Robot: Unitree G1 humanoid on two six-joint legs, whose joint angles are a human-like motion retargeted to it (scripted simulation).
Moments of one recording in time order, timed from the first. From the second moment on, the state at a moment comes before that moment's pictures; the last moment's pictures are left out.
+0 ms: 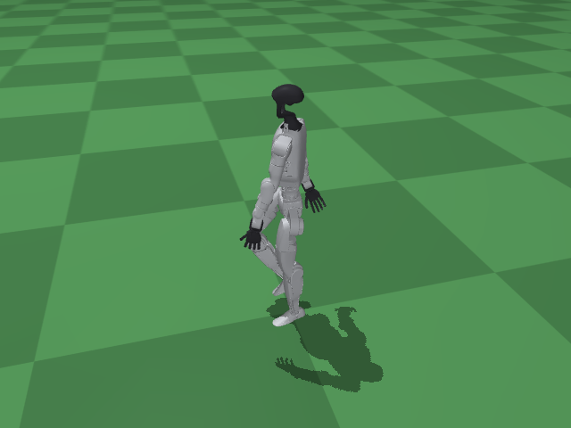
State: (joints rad) left arm -0.23 0.22 0.23 1.43 0.04 0.16 -0.15; right arm 0.09 -0.19 0.03 1.59 -0.38 0.23 0.15; waist -0.39 0.13 0.02; left_leg -0.02 0.12 0.34 0.02 -0.06 0.06; right_leg -0.53 0.00 -0.29 1.10 -0.03 0.04
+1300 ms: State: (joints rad) left arm -0.14 0.16 0.29 1.50 0.04 0.13 -0.12; right arm 0.05 -0.17 0.06 1.60 -0.38 0.22 0.14; waist -0.34 0.11 -0.02; left_leg 0.00 0.11 0.30 0.06 -0.11 0.05; right_leg -0.30 0.02 -0.30 0.78 0.01 0.03
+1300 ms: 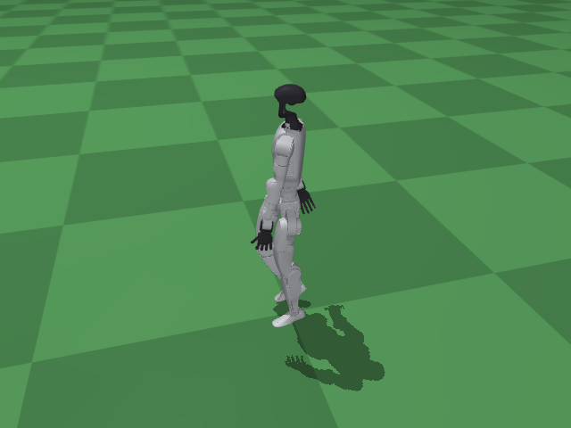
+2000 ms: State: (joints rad) left arm 0.16 0.10 0.42 1.56 0.00 0.12 -0.15; right arm -0.05 -0.13 0.21 1.46 -0.47 0.17 0.16; waist -0.15 0.01 -0.02; left_leg -0.51 0.16 0.24 0.93 0.04 0.05; right_leg -0.03 -0.04 -0.42 0.20 -0.17 -0.07
